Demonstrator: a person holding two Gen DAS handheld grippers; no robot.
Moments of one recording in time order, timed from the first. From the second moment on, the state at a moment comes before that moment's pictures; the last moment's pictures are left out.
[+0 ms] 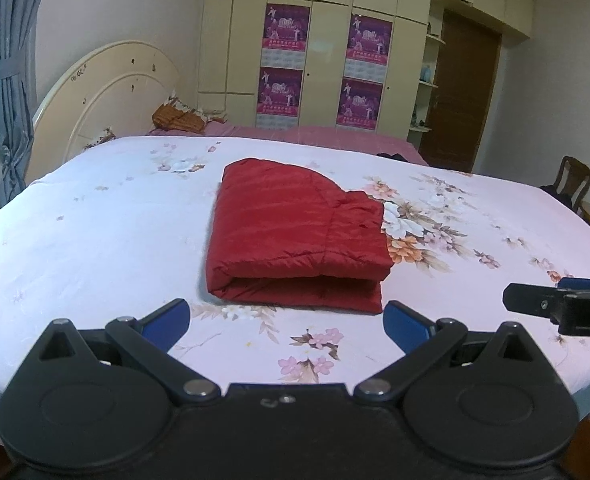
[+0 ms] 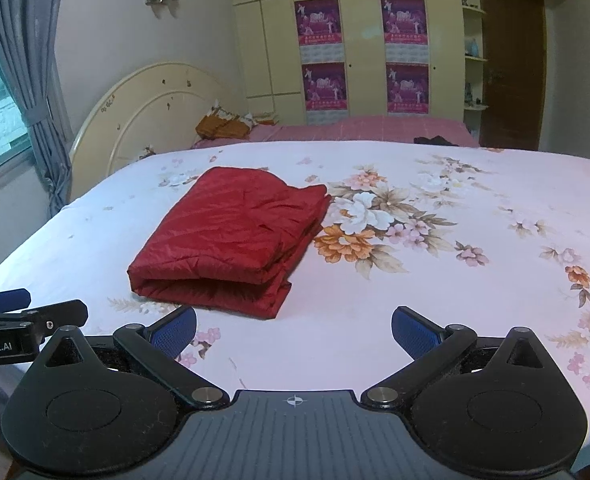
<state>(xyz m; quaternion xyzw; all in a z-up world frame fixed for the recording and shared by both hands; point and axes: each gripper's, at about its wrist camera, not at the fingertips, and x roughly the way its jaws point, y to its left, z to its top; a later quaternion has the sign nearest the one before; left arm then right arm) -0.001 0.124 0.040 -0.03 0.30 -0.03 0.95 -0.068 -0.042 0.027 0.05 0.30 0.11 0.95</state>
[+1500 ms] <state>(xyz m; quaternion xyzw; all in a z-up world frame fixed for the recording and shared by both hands) -0.004 0.123 0.048 -0.02 0.28 -0.04 0.96 -0.070 -0.049 0.036 0.04 0.29 0.11 0.95</state>
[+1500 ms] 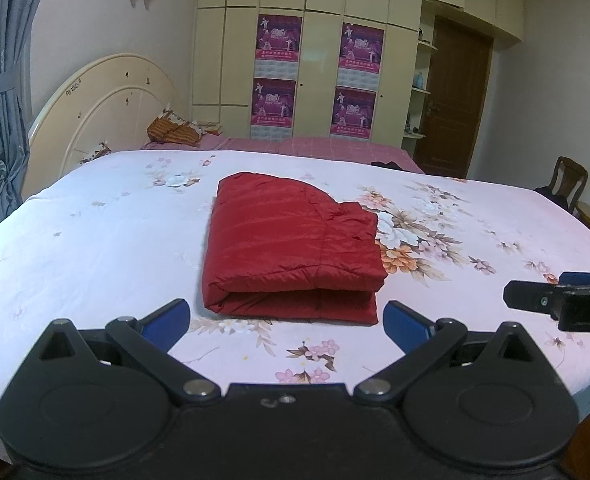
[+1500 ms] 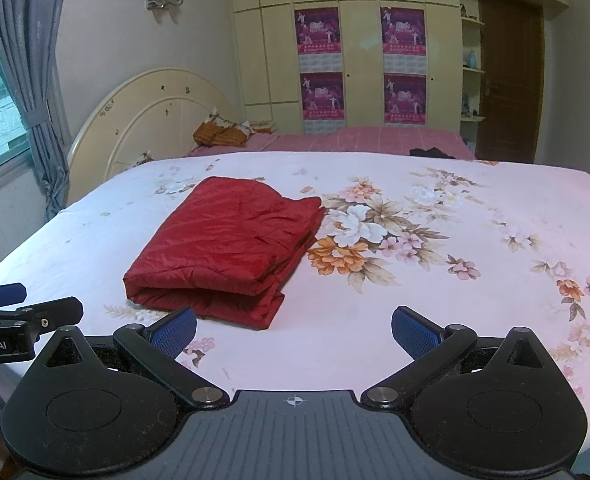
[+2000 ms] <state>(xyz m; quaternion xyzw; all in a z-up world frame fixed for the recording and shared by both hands) -0.001 0.123 0.051 -0.02 0.28 -0.04 0.96 -0.067 -0.053 0.036 0.04 0.29 0.11 0.95</state>
